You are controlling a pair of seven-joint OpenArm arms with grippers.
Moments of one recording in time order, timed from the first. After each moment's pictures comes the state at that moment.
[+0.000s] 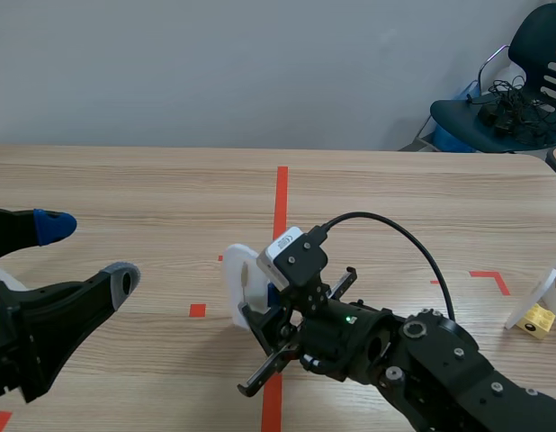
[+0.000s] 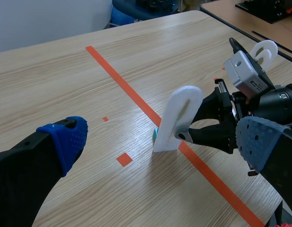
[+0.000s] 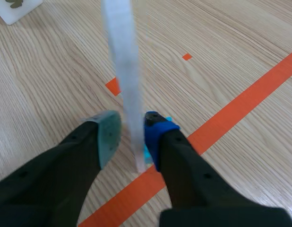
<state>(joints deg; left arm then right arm) 36.6 -24.6 -14.6 110.7 -28.6 -45.1 3.4 -4.9 9.1 -24.4 71.5 -5.3 26.2 9.5</state>
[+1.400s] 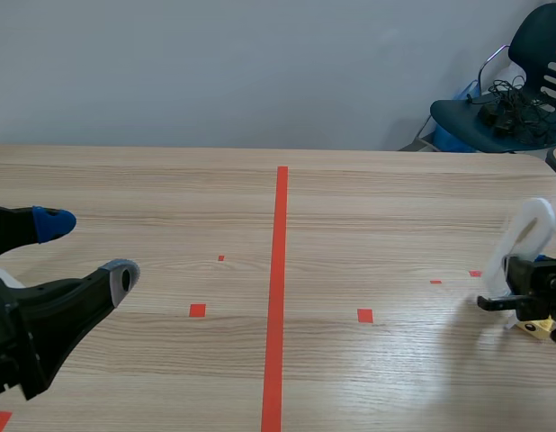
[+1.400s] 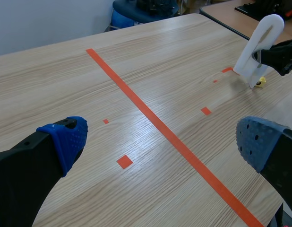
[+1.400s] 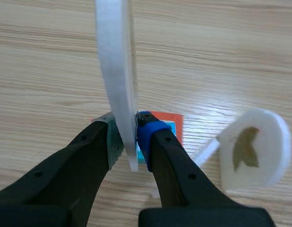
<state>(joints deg) 36.6 -24.6 -14.6 110.7 -28.6 -45.1 2.7 -14.7 17.1 15.2 76.2 9.3 19.5 4.0</state>
